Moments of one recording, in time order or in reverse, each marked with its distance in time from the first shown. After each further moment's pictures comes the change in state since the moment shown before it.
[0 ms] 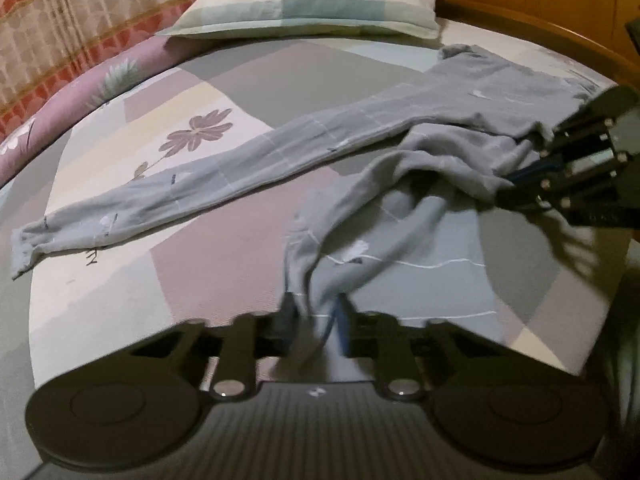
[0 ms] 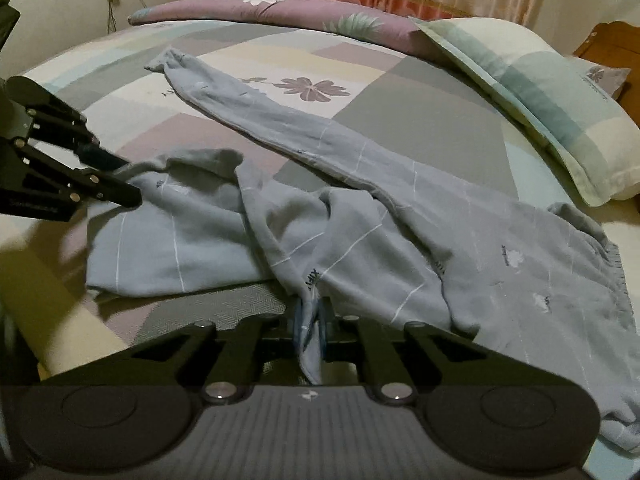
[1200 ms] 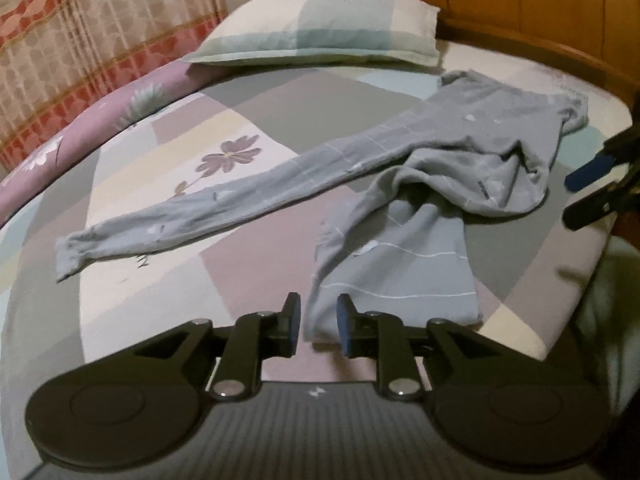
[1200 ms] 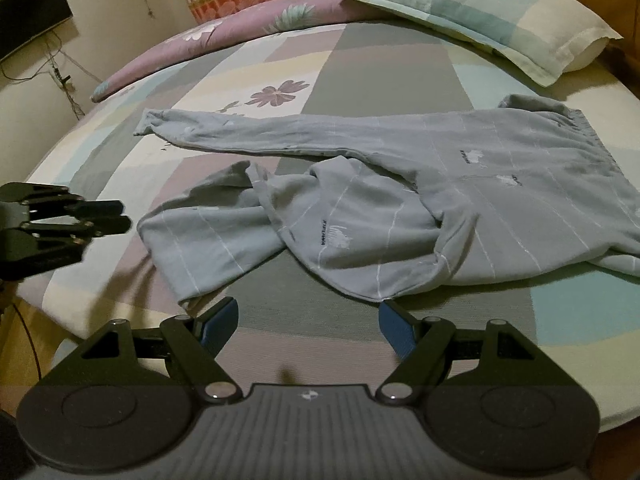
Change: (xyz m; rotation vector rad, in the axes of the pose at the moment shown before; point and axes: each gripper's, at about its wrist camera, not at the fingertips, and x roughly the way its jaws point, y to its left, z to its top) left arm -0.044 0.006 -0.007 0.015 -0.053 0.043; right arm -0.065 -0.026 -0.026 0.405 0.046 0.129
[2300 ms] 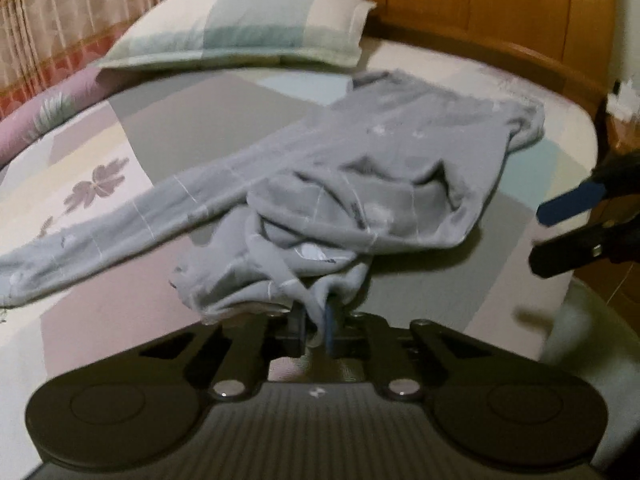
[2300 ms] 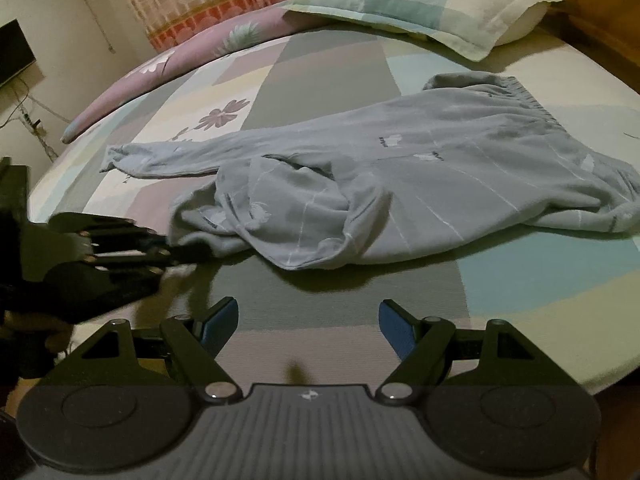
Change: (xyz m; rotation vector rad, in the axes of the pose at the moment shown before) left arm 0.055 -0.078 0.048 -0.017 -0.036 -0.189; right arm -0.016 -0.053 -0.015 0.134 -0.046 -0.034
